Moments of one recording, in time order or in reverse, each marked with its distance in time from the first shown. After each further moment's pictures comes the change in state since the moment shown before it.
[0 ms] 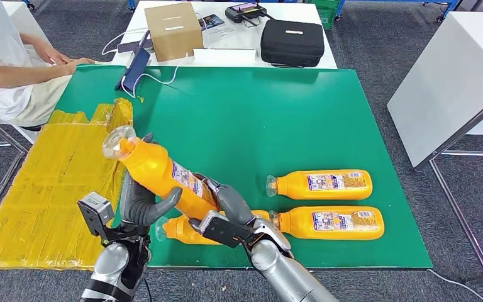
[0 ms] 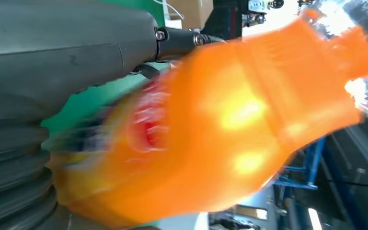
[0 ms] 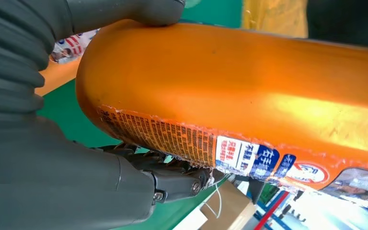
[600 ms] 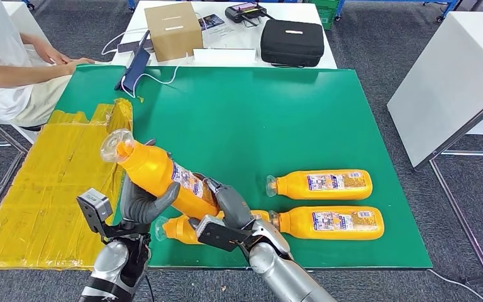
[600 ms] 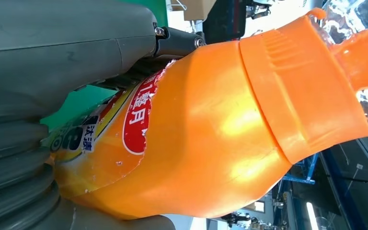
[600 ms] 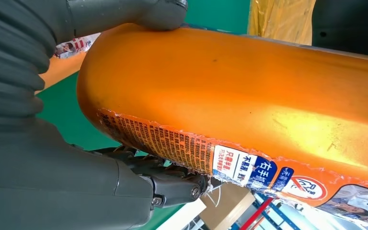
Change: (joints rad) left arm -0.012 -0.001 0.000 0.011 0.014 -0.029 0.018; right arm 0.003 0.000 0.023 0.004 0.062 -0.053 0.009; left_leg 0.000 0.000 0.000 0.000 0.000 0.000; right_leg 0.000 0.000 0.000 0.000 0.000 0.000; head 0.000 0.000
